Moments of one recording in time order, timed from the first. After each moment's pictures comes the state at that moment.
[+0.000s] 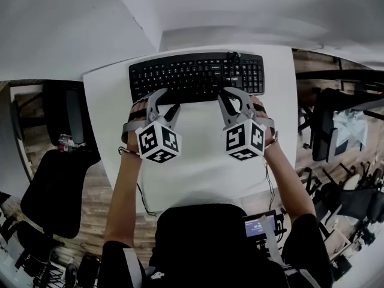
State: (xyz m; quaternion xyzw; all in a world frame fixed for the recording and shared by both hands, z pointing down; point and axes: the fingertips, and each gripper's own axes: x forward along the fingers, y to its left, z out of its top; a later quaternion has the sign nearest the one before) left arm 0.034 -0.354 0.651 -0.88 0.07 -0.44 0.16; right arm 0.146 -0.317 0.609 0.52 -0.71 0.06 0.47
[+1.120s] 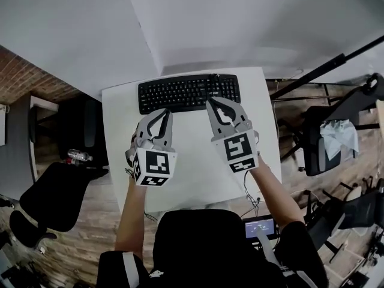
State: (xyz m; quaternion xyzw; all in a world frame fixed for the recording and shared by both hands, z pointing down) left arm 0.009 -0.286 0.442 -0.93 0.25 -0.24 0.11; right arm 0.109 -0.265 0.407 0.63 -0.74 0.04 0.22
